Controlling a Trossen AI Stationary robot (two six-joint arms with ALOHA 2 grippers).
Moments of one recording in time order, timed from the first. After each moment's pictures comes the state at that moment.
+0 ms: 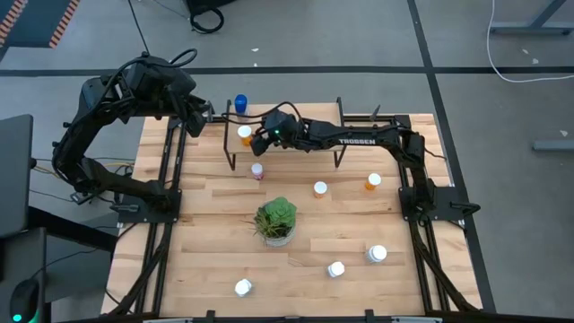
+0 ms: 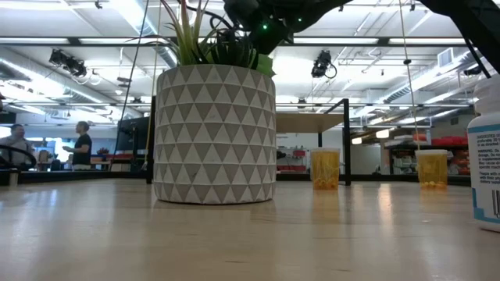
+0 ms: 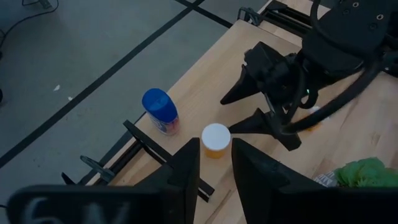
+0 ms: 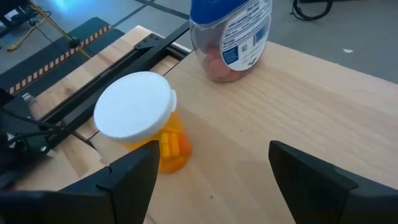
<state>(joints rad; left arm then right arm) 0.51 1.28 1.95 -1.37 -0.15 -0.10 -0.24 2.03 1.75 -0.31 0.34 0.50</state>
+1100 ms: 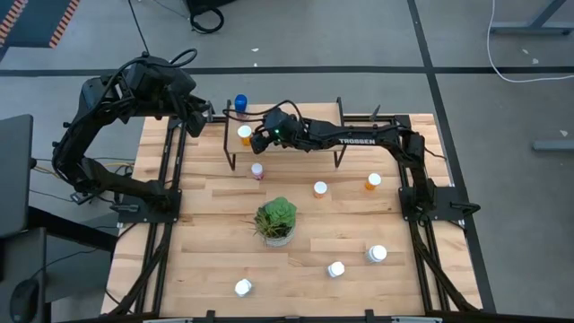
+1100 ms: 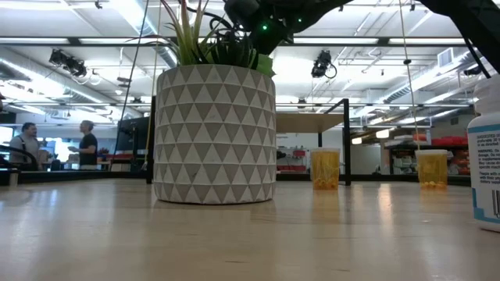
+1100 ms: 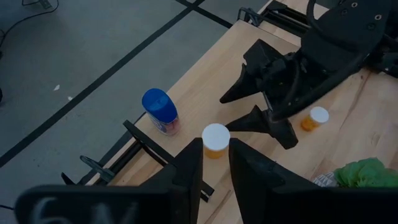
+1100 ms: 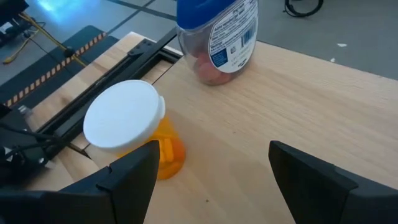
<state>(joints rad) 0.51 1.28 1.95 -1.37 -0.15 -0.10 -0.24 2.03 1.75 -0.30 0.35 0.55</state>
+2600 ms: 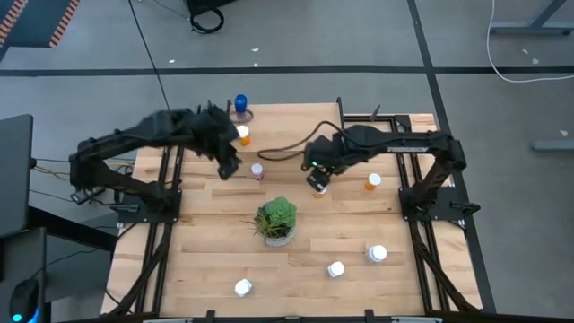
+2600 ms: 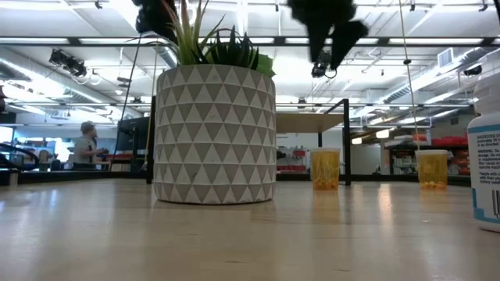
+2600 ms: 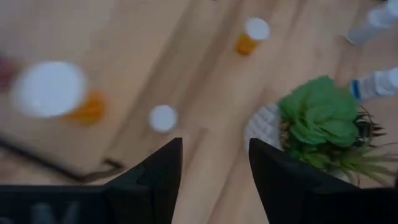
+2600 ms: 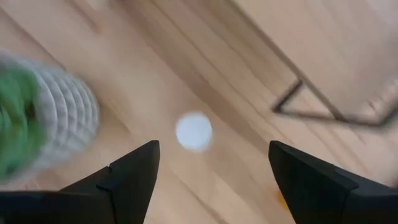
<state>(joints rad) 0.24 1.27 1.43 -1.08 0.00 -0.25 -0.01 1.70 1.75 -1.42 0.25 0.77</state>
